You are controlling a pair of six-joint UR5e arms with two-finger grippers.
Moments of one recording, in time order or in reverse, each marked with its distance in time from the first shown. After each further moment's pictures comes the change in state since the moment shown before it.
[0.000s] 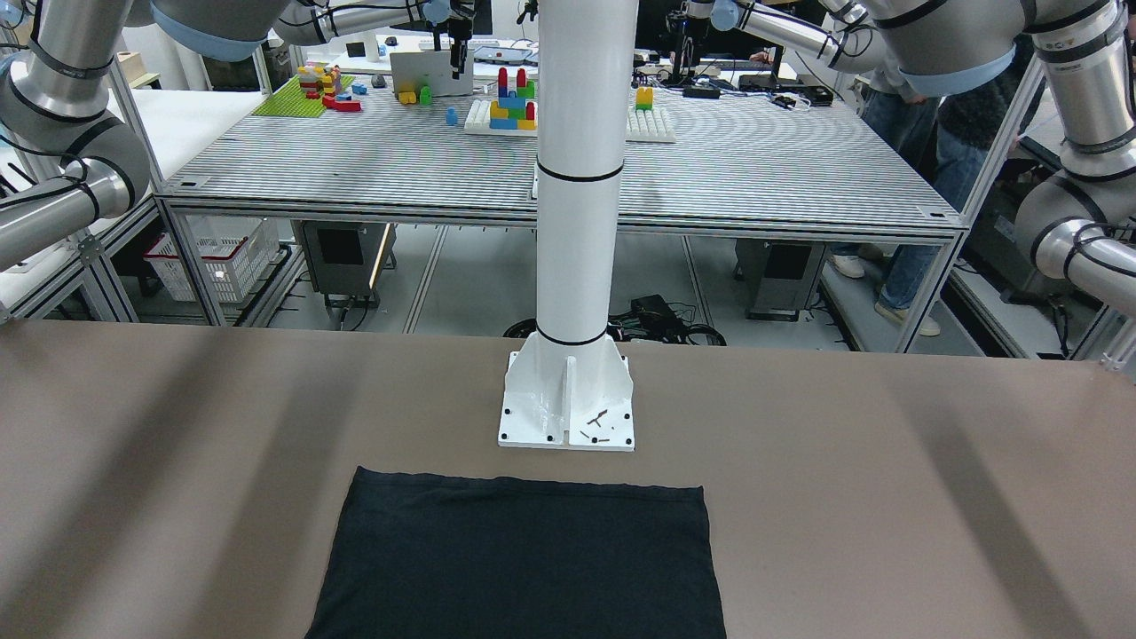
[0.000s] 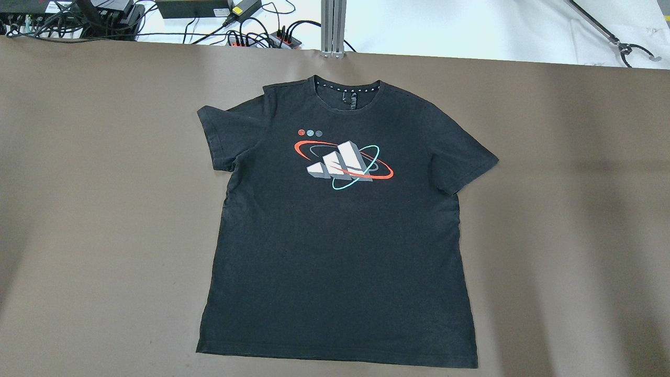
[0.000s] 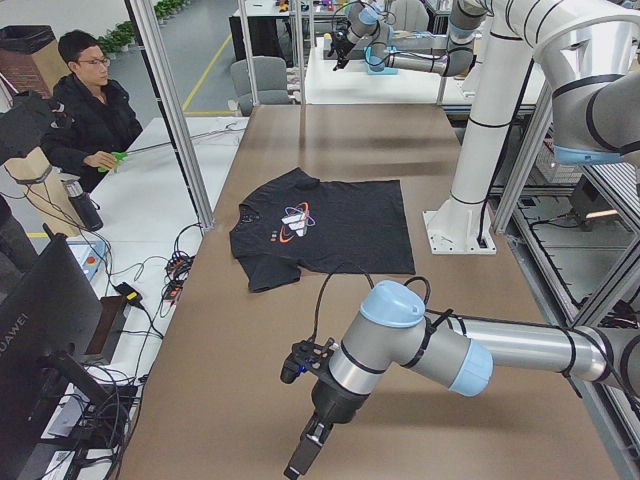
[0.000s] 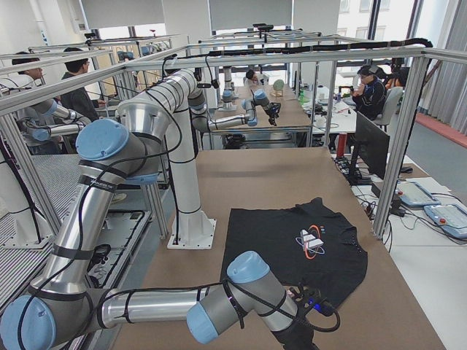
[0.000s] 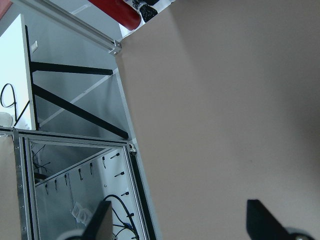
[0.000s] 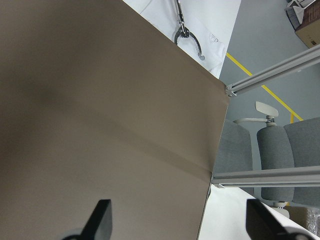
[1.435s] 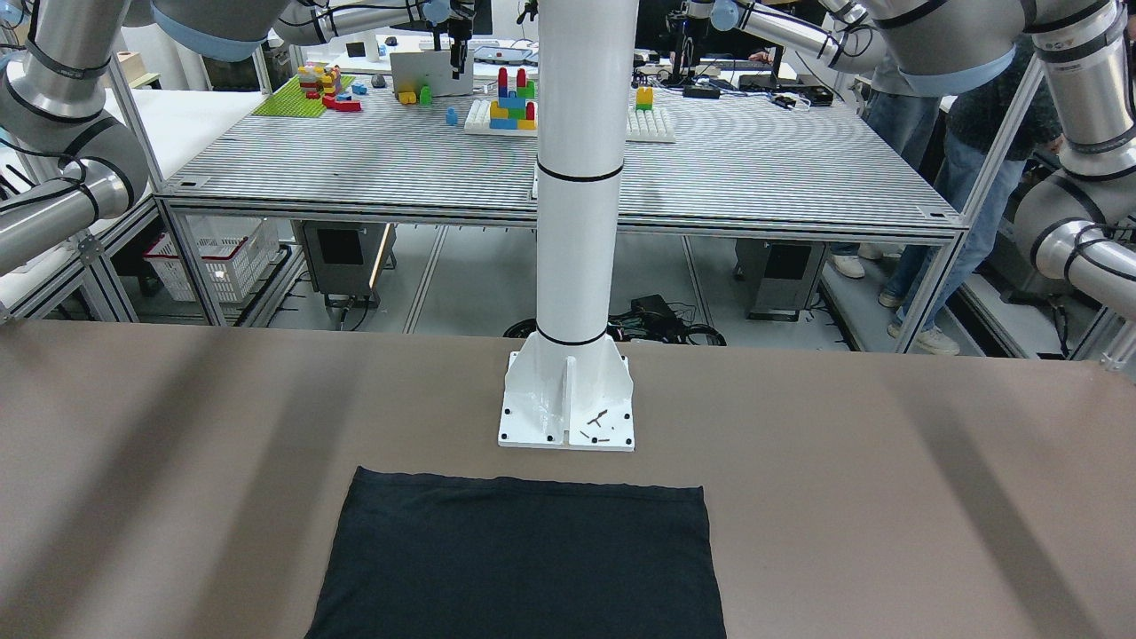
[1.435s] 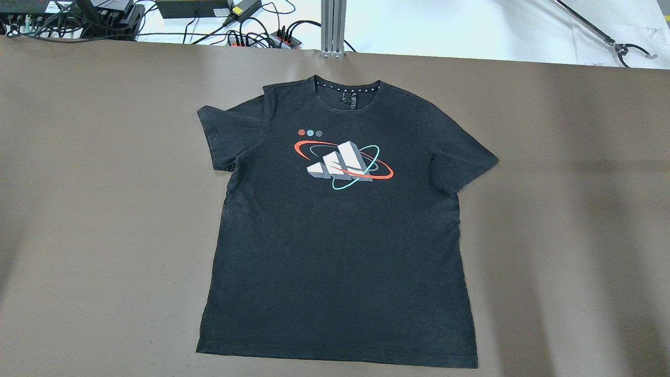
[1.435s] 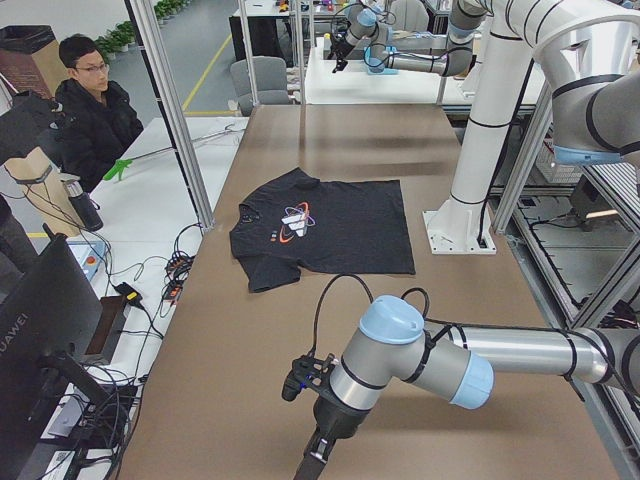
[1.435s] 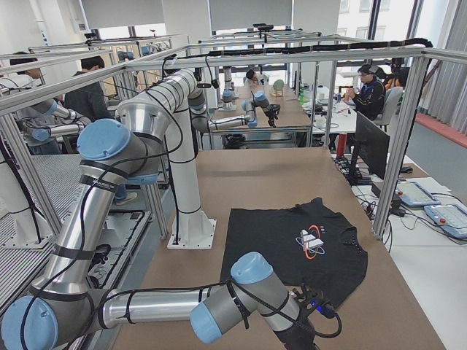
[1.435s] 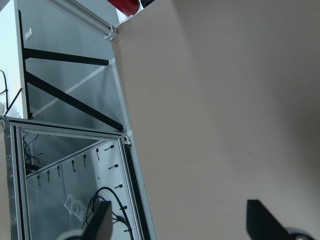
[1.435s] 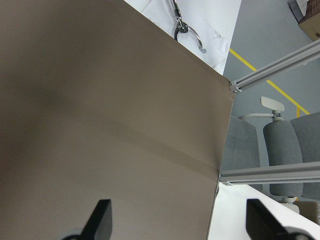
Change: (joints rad) left arm 0.001 0.007 0.040 -0.018 -0.011 -0.014; right arm -0.030 0.006 -0.007 -0.005 0.008 0.089
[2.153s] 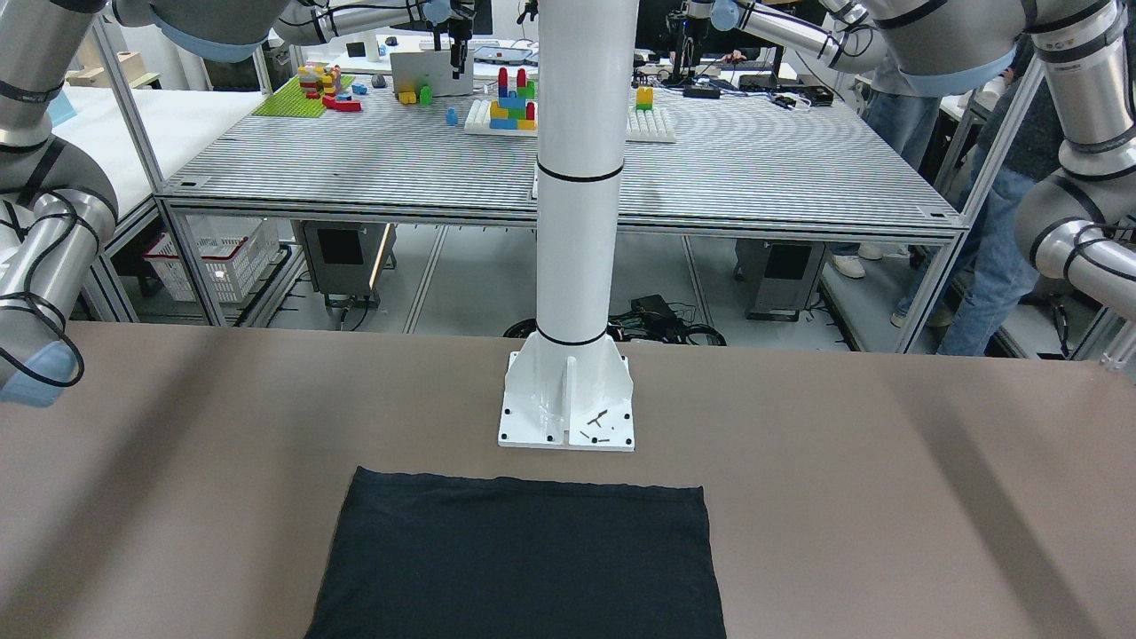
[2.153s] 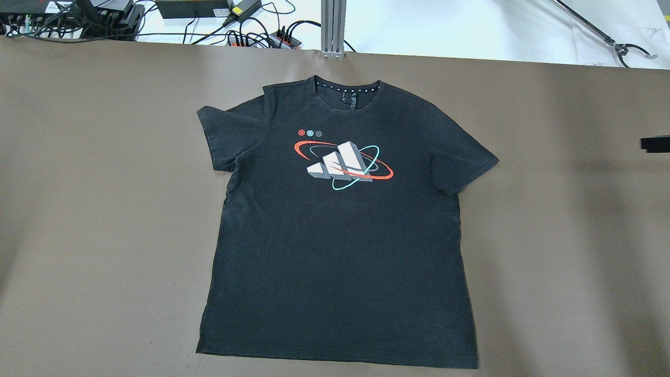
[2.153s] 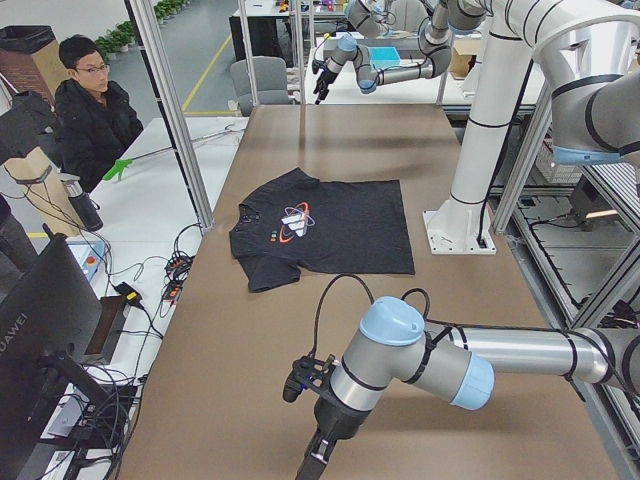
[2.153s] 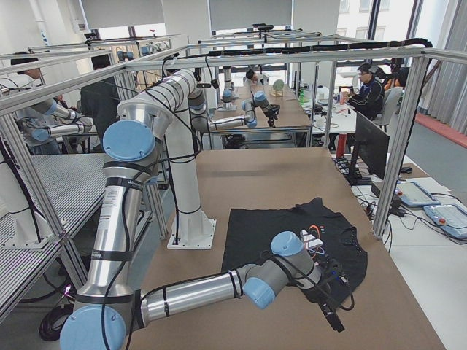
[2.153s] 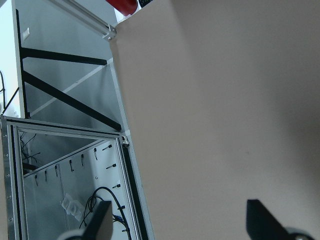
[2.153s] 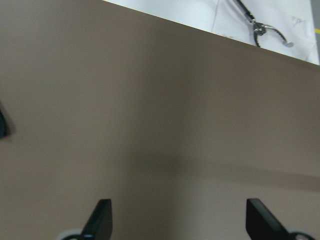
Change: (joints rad) left arm 0.000 0.003 -0.001 0.001 -0.007 -0.002; right arm -0.356 0.189 -0.039 -0.005 -0.011 0.642
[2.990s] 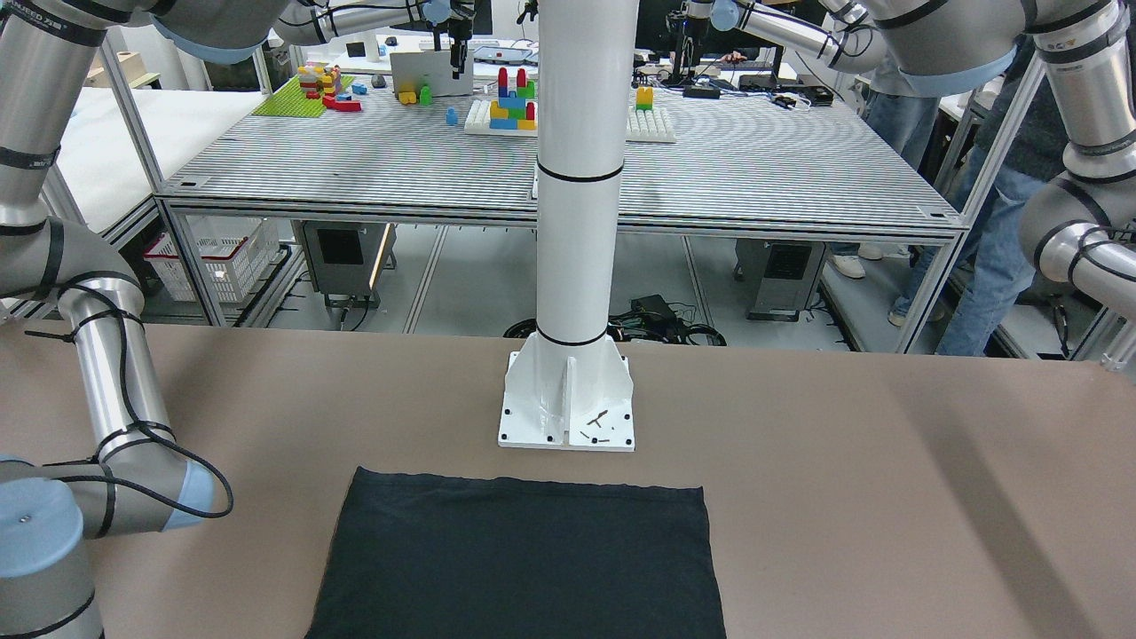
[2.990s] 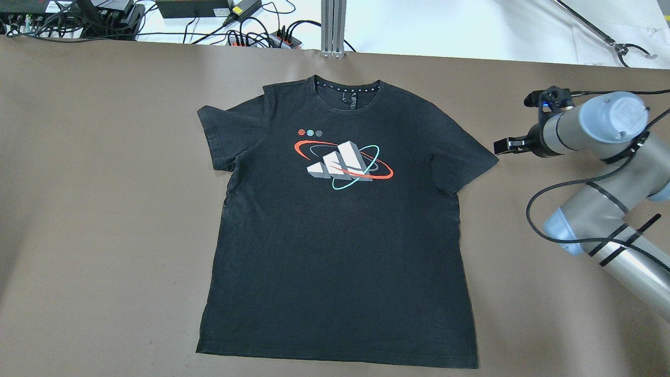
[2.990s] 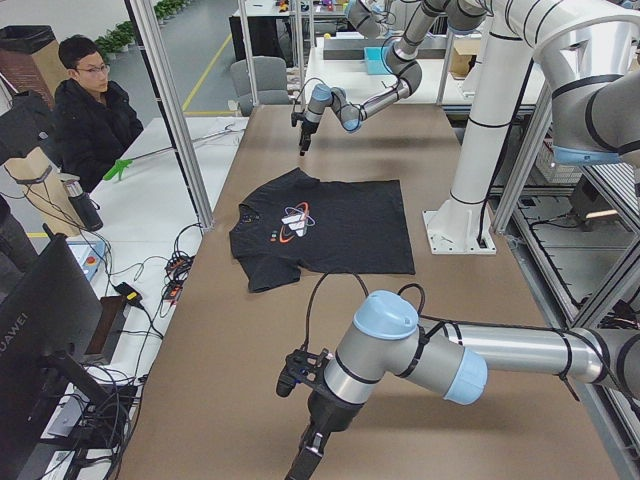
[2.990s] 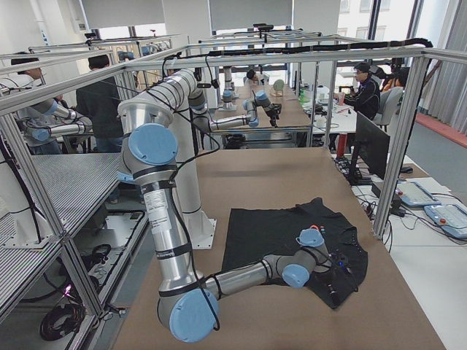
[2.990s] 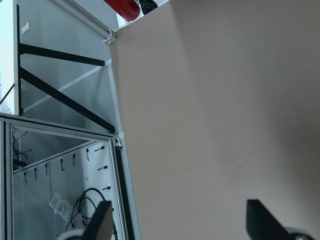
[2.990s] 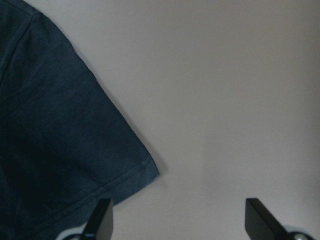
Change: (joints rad) left arm 0.002 -0.024 0.002 0.010 -0.018 -0.069; right arm -0.322 0.366 -0.359 0.008 -0.067 0.282
